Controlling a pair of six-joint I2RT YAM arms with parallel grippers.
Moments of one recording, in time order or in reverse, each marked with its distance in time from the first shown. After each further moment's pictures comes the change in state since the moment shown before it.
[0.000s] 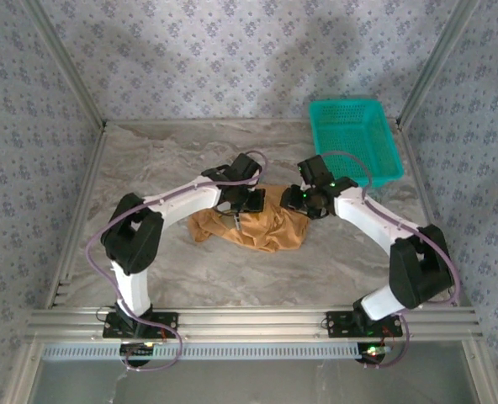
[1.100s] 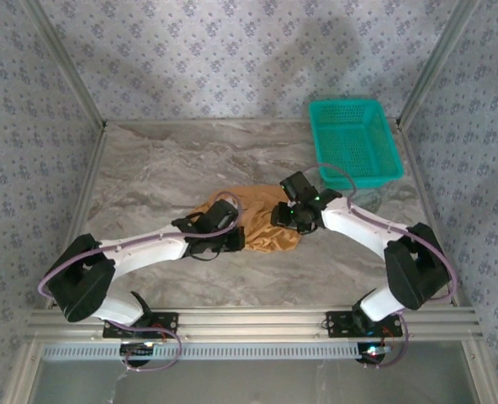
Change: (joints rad) left arm -0.137 -0.445 -0.616 0.275 -0.131 -0.193; right arm 0.163 -0.015 -0.073 0.004 0.078 0.021
